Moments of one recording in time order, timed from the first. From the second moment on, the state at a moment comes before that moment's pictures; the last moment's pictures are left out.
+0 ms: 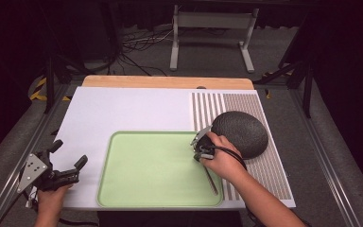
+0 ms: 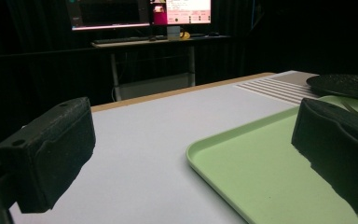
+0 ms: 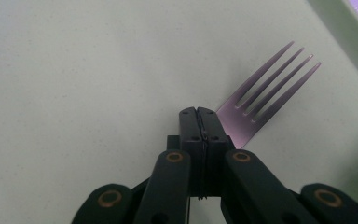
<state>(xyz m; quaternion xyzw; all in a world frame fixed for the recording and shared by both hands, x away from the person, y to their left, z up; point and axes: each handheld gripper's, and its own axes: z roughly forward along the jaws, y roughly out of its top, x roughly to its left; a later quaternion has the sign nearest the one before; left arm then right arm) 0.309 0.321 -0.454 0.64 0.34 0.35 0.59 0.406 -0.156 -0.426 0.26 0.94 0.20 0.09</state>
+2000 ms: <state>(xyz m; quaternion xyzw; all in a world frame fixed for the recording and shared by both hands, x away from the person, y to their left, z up) 0.310 0.320 -0.454 0.64 0.34 0.35 0.60 0.397 -0.185 -0.376 0.30 0.89 0.31 0.14</state>
